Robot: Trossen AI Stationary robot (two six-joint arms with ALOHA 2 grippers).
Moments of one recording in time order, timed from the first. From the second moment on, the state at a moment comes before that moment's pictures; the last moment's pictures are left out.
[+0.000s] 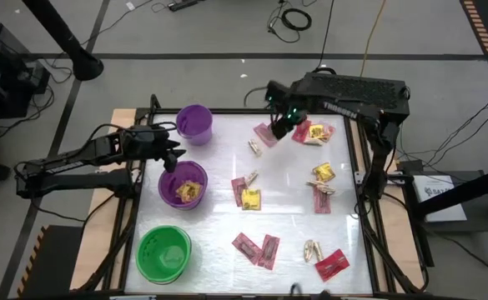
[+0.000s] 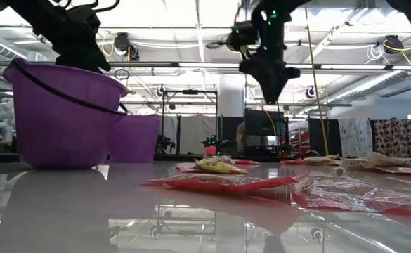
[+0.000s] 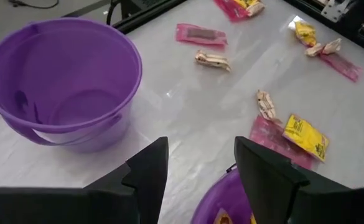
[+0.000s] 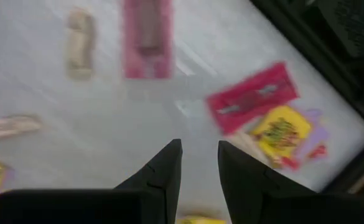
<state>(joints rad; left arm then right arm) 0.33 0.67 0.68 -0.65 -0.11 -0.36 -0.57 1.87 1.77 -1.37 0.13 0.35</state>
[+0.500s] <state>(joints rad) 0.33 0.75 0.68 -0.61 -0.24 -0.72 -1.02 1.87 1.40 -1.11 0.13 0.08</state>
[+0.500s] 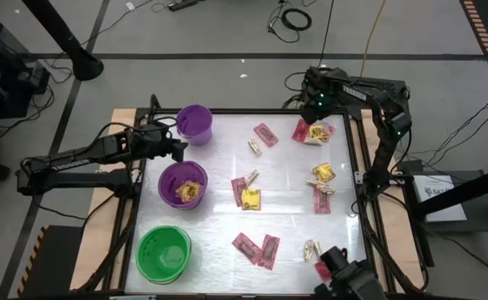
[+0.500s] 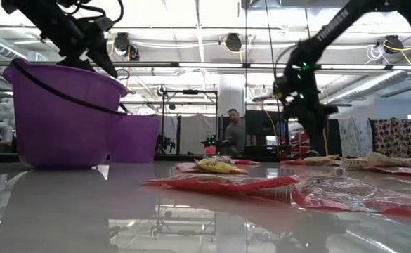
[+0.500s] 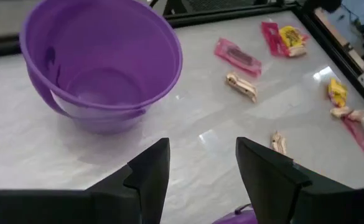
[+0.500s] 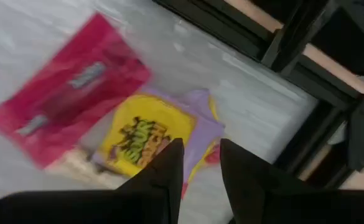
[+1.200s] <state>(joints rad) 0.32 0.84 0.68 -0.62 -0.18 -0.62 -1.05 1.86 1.18 -0.95 0.05 0.19</state>
